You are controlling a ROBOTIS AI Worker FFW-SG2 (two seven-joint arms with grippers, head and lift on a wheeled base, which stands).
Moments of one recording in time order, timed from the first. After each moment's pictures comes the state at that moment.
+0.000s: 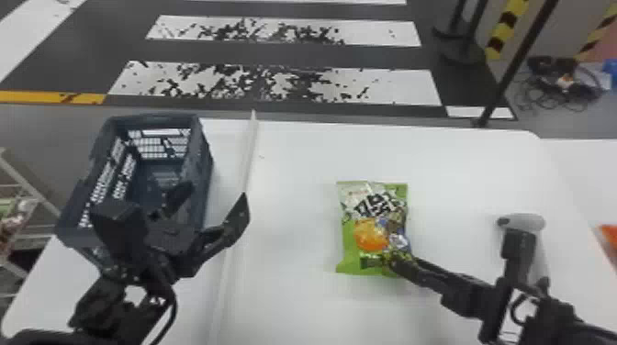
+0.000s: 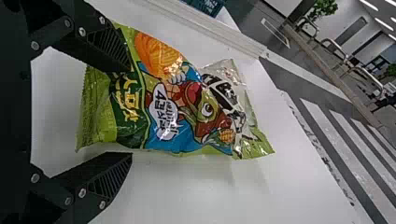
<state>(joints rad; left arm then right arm) 0.51 0.16 0.01 -2.09 0.18 0.21 -0.24 0.32 -0.09 -0.20 -1.80 -0.43 0.84 0.54</state>
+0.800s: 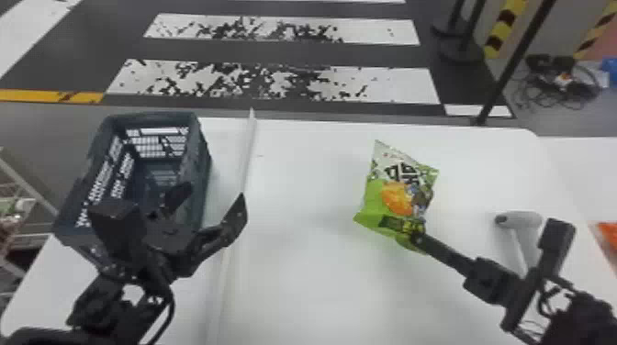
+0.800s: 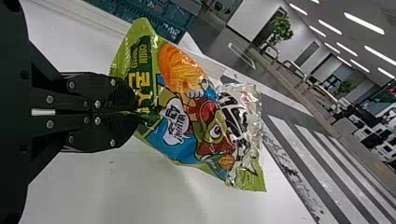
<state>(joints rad) 0.51 0.17 0.01 -2.08 0.19 0.22 -0.24 0.35 -0.09 -0.30 -1.87 -0.53 0.82 0.60</state>
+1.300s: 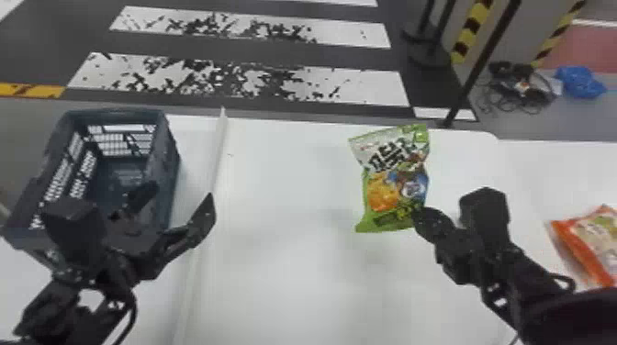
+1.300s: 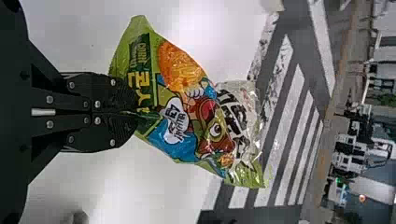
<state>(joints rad) 0.51 0.17 0.01 -2.08 0.19 0.22 -0.24 0.44 -0.27 0.02 -2.18 0.18 0.70 0.26</state>
